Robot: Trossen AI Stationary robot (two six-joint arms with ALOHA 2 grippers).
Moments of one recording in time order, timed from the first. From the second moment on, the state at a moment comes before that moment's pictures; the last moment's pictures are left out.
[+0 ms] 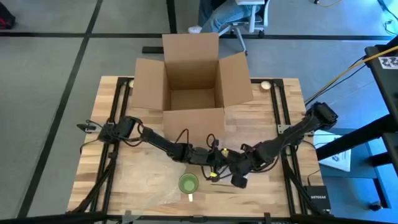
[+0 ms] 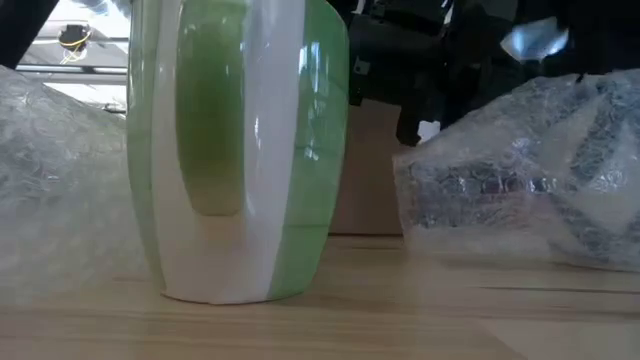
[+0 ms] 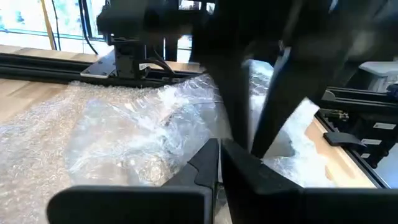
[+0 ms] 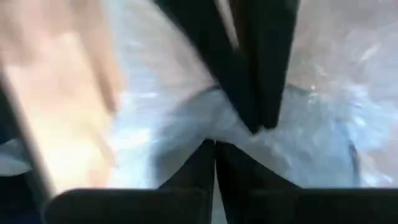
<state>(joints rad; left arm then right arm) -0.28 2.22 1.34 0.69 -0.25 -0.15 0.56 1.58 1.20 -0.94 0.04 0.89</state>
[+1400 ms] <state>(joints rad) -0.28 2.22 1.34 0.69 -0.25 -0.15 0.56 1.58 1.05 -0.77 0.09 0.92</state>
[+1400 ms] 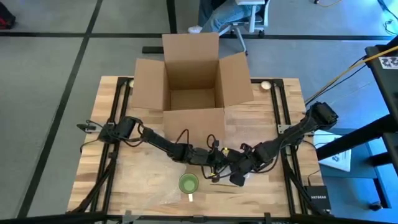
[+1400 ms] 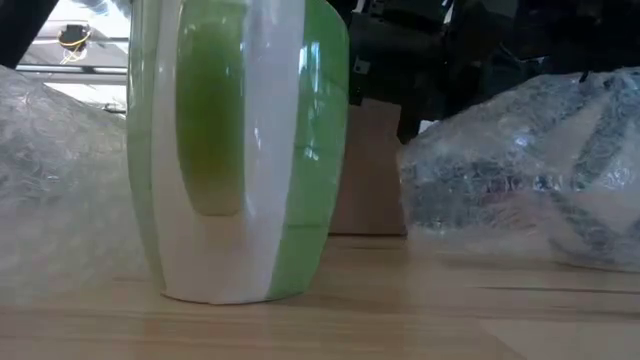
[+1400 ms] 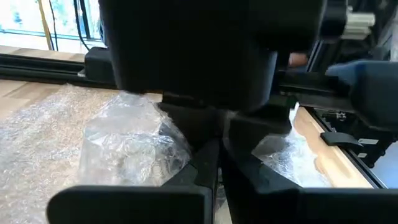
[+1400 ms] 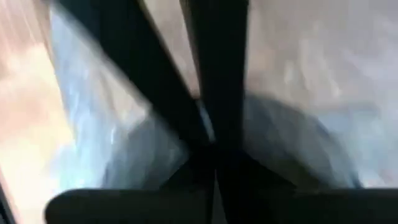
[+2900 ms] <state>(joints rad) -0.28 2.22 1.34 0.69 -0.25 -0.15 0.58 1.57 1.18 -0.96 0.19 0.91</state>
